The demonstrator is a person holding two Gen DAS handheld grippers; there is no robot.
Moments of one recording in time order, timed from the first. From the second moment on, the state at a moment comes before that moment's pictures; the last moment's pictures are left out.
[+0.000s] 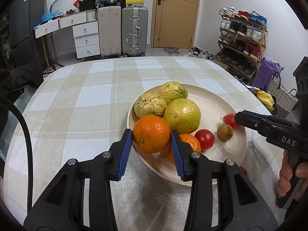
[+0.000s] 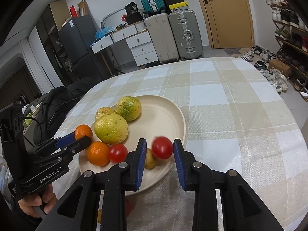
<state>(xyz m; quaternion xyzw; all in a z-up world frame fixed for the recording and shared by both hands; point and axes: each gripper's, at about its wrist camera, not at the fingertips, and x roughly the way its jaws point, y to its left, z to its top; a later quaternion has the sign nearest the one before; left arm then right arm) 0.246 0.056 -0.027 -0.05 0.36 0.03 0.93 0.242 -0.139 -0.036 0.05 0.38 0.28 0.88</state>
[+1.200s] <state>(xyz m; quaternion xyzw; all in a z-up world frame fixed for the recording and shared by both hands) 0.143 0.018 0.007 -0.03 0.32 0.02 0.95 0.169 -0.161 -0.019 0.00 0.35 0.28 0.89</state>
